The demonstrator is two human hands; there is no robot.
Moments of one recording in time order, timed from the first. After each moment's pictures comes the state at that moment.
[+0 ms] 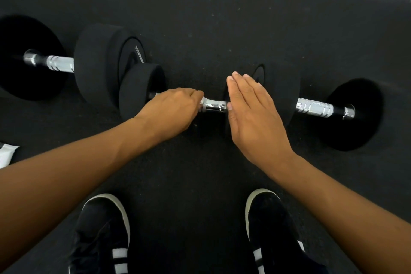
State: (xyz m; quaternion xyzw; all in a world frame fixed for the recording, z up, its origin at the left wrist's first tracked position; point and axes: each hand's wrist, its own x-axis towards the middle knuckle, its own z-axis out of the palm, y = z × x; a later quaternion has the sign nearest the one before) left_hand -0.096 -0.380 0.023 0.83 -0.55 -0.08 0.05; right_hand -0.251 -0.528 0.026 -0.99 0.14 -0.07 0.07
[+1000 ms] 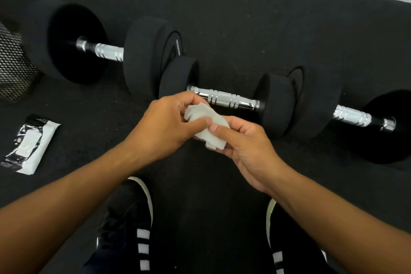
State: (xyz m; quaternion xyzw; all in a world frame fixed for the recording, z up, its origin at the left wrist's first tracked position) left_hand -0.128 -0.299 0.077 0.83 -0.23 -0.30 0.41; right_hand -0.242 -0.447 0.049 -0.49 0.31 0.10 0.81
